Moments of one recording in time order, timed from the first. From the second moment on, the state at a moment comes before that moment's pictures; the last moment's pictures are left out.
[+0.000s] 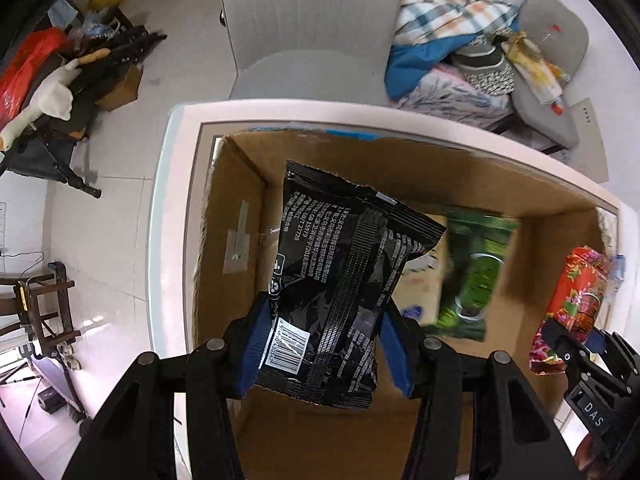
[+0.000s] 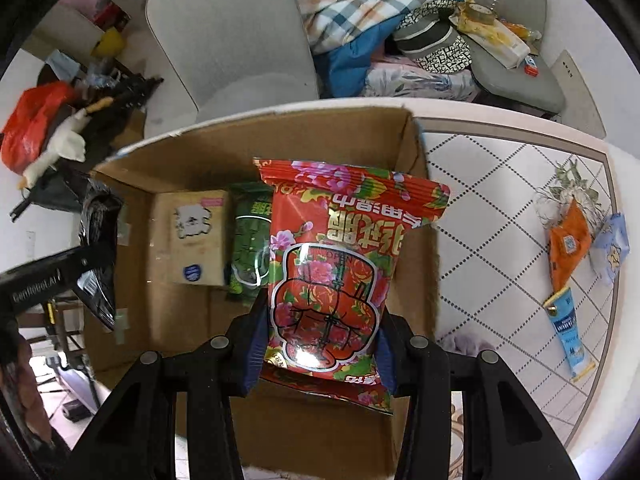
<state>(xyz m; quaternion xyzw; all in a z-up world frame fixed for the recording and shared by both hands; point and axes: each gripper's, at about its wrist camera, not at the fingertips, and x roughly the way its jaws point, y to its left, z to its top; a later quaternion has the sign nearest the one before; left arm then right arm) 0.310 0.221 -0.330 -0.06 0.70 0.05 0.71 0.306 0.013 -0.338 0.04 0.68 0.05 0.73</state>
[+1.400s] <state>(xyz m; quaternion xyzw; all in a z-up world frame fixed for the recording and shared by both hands) 0.245 0.210 -0.280 -0.06 0.67 0.05 0.74 0.259 0.044 -0.314 0.00 0.65 0.04 0.76</state>
